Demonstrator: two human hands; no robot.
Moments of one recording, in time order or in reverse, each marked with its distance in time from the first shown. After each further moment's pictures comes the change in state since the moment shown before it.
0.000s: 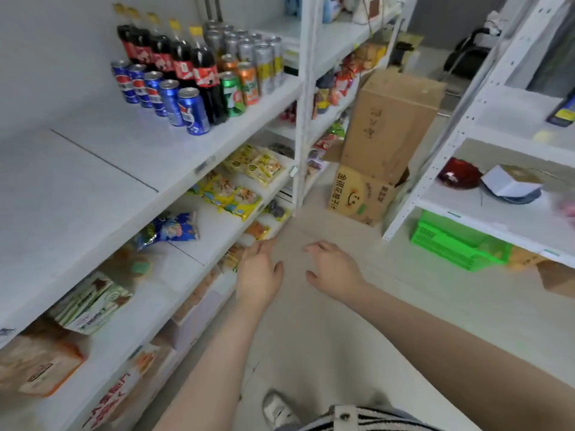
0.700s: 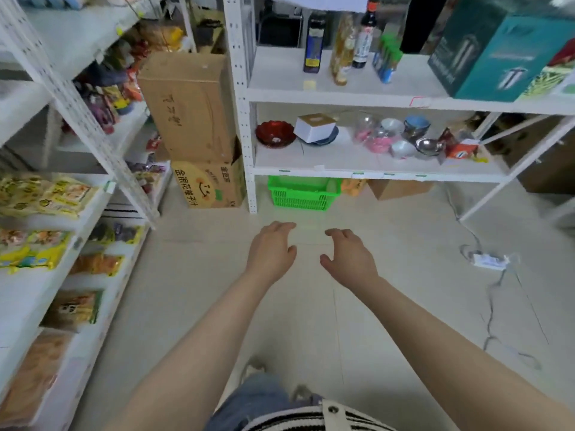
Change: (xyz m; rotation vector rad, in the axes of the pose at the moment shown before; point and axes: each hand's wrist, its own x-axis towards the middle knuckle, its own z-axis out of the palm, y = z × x) left_hand -0.092 0.349 0.241 0.059 -0.439 0.610; right_hand -0.284 0.330 -0.073 0.129 0.293 0.725
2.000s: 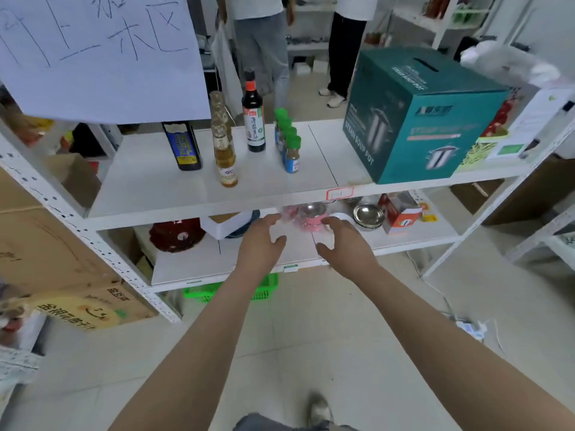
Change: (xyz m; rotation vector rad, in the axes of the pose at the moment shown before) left_hand 0.534 0.211 0.093 -0.363 0.019 0.029; right_hand 0.447 0.272 -0.209 0.212 0.202 0.092
